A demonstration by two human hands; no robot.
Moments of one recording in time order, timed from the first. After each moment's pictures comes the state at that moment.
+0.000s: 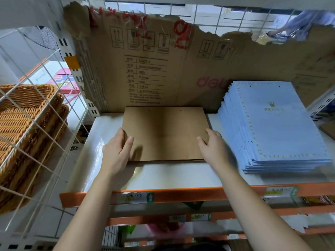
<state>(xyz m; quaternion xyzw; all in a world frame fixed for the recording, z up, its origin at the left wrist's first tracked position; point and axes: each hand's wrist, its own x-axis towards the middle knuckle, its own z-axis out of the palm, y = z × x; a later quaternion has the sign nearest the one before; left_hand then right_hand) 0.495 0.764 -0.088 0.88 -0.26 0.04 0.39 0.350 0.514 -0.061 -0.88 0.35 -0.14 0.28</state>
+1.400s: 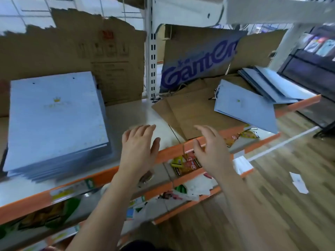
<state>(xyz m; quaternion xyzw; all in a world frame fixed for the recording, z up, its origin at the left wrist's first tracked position) 0.095 0.285 -0.031 0.83 -0.50 0.07 0.22 -0.078 0.165 -0.020 -0.88 0.34 -0.27 0.17</state>
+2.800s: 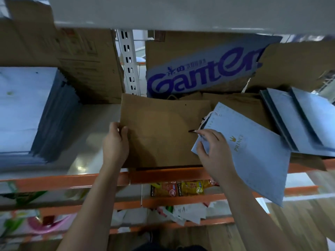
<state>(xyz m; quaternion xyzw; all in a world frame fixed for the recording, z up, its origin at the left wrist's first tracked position) 0.071 0.113 -0.053 0.89 -0.10 0.01 0.44 -0.099 -0.088 -0.049 -0.92 0.20 -0.24 0.24</state>
